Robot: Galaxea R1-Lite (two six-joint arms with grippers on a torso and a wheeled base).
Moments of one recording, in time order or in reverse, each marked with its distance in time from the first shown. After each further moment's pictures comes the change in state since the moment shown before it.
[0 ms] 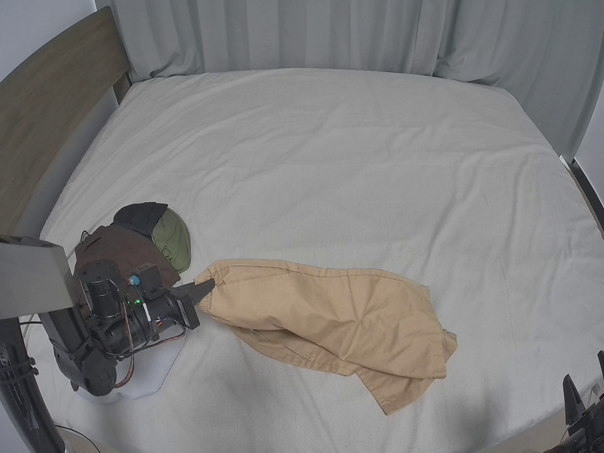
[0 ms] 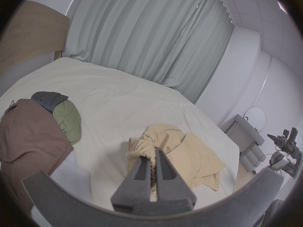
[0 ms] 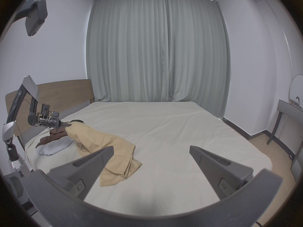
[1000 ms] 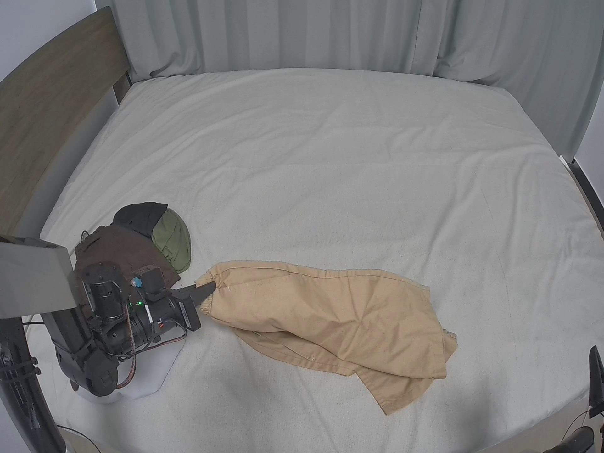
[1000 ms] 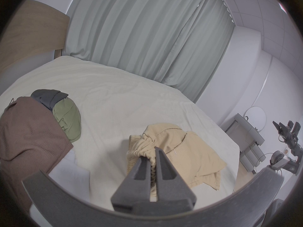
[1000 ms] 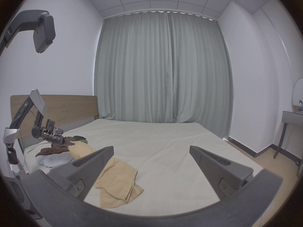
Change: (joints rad) left arm -0.001 0.016 -0.003 0.000 0.000 0.002; right arm -0.007 0.066 -0.016 -0.271 0.059 -0.022
